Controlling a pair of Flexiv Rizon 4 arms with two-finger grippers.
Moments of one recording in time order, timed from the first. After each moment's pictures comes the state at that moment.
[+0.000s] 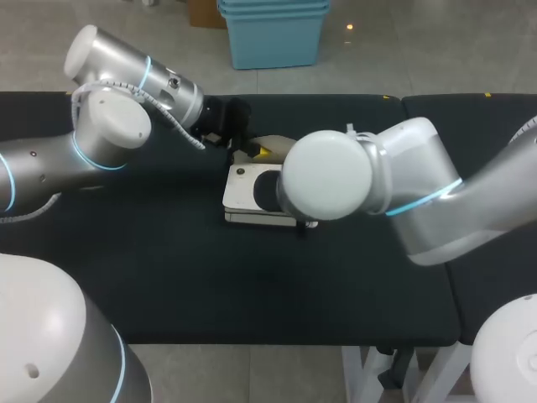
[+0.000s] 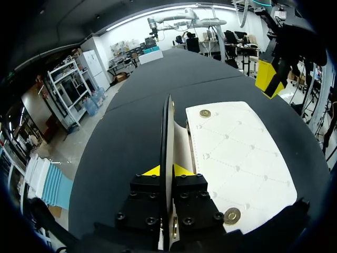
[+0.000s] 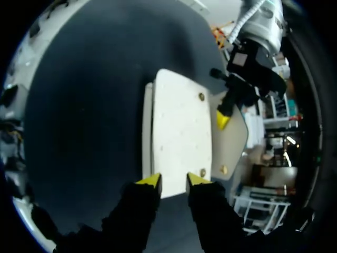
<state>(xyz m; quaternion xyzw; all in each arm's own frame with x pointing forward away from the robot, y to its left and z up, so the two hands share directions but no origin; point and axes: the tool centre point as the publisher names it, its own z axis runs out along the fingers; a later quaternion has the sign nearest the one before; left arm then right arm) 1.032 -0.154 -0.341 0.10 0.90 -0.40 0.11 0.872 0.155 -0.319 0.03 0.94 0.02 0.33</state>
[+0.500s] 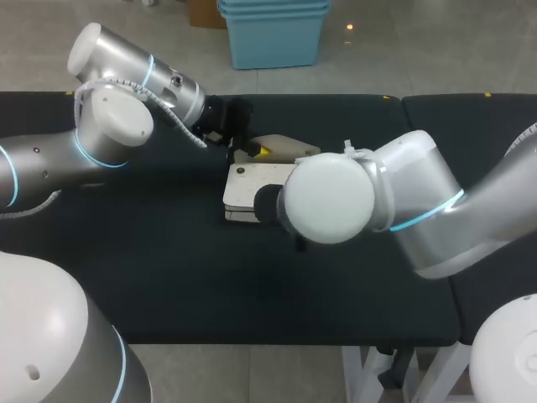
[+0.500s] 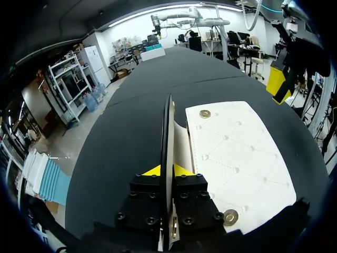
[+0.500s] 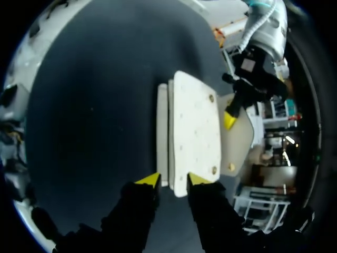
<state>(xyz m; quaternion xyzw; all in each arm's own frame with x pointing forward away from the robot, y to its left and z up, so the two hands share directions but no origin) 1.036 -0.152 -0.345 0.09 0.91 -0.40 0.10 0.854 0.157 -0.334 0.03 0.94 0.02 0.34</state>
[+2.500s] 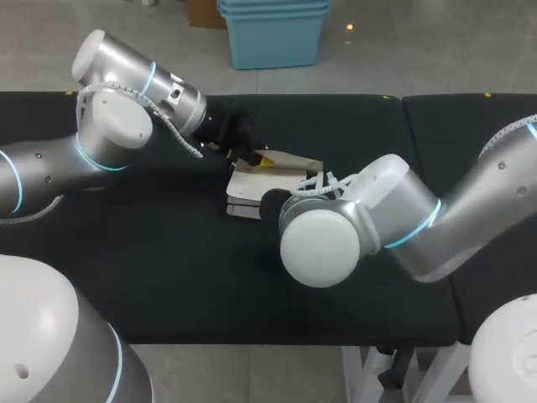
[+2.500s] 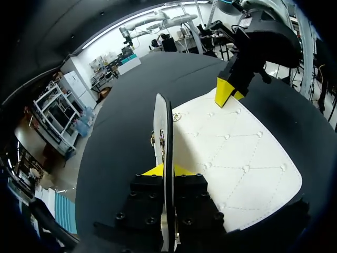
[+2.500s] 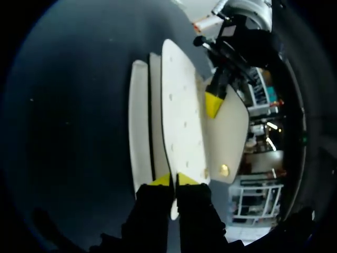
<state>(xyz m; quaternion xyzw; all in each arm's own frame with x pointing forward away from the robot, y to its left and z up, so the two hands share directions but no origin) 1.017 -0.158 -0.362 0.22 0.88 -0.40 0.12 0.909 0.143 -0.375 0.09 0.90 0.03 0.42</state>
